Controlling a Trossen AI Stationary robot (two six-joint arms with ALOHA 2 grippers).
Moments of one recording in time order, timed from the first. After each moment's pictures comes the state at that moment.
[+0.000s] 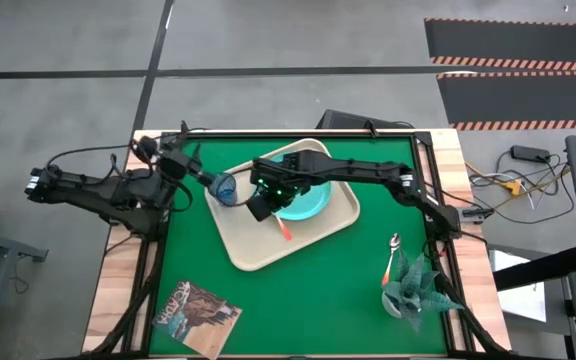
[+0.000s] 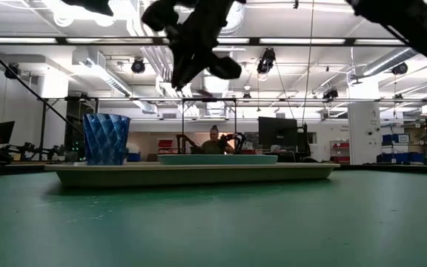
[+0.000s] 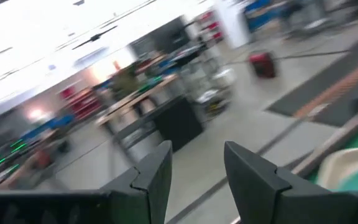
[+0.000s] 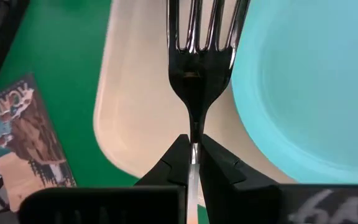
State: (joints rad) left arm -0.19 0.75 0.78 -0.01 -1.40 0.43; right arm -0.09 2.28 2.34 -1.18 -0.12 0.82
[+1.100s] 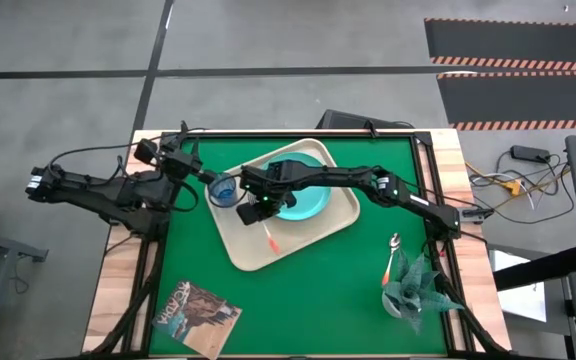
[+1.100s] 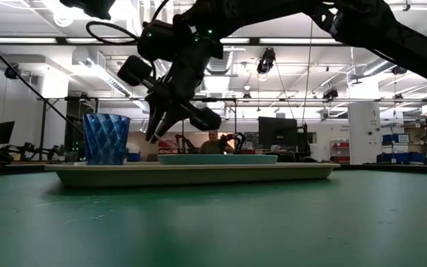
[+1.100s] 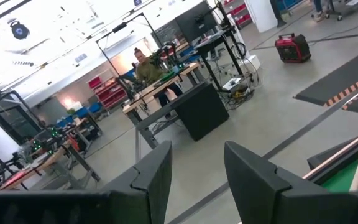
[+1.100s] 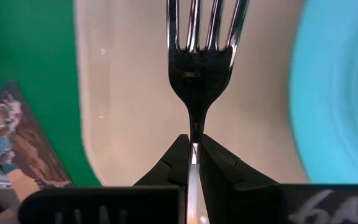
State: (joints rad) left arm -0.18 0.80 0.78 -0.01 -1.52 0.43; right arm -0.14 2.50 2.36 -1.01 -0.33 0.89
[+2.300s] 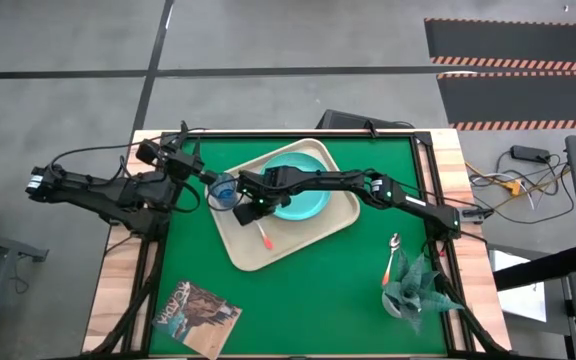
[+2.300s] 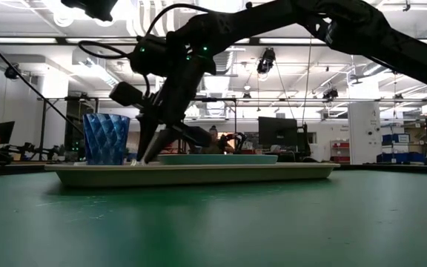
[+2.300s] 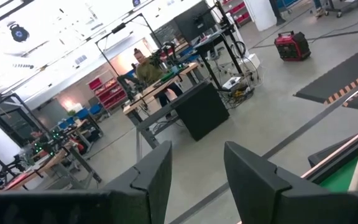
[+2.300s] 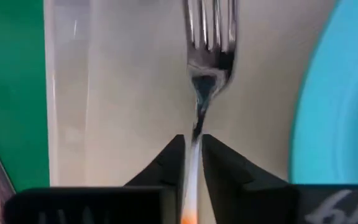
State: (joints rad) left arm -0.18 0.81 0.78 -0.01 -1.51 0.43; right arm -0.14 2.57 2.36 -0.90 -0.21 0.89
